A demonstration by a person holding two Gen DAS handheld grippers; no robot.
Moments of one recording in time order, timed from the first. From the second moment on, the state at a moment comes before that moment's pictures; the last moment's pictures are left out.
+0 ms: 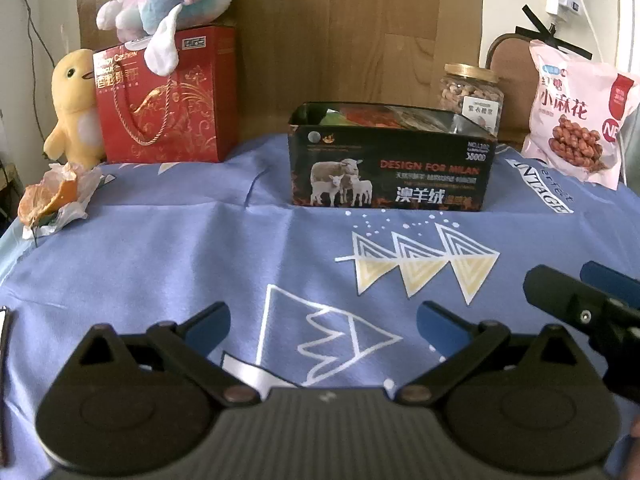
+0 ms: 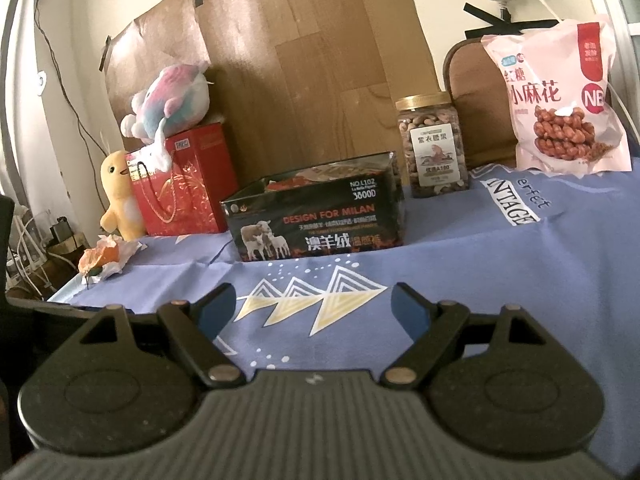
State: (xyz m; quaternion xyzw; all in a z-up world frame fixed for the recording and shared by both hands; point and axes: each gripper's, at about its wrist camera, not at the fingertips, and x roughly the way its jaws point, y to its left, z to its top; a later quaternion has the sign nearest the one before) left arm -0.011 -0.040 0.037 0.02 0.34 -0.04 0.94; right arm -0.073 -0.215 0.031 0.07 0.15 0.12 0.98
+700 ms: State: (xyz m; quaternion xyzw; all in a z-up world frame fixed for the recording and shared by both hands) left arm -0.017 -0.034 0.047 0.02 0.33 -0.03 0.94; right arm -0.080 -0.214 0.035 0.07 0.14 0.12 0.98
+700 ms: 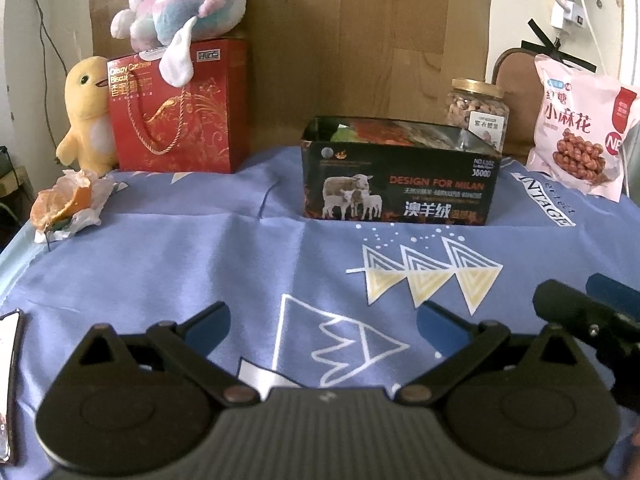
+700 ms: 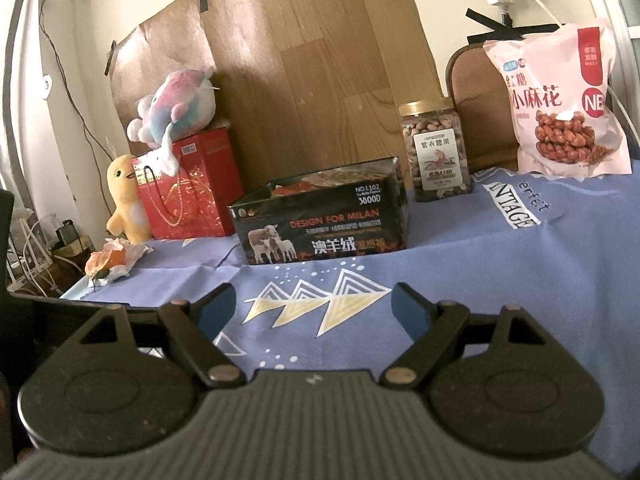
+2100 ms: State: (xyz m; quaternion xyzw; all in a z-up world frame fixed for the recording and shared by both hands) left arm -0.015 -0.037 0.045 0.04 0.35 -0.01 0.94; right arm -0.085 -0.216 0.035 0.07 0.15 0.13 0.98
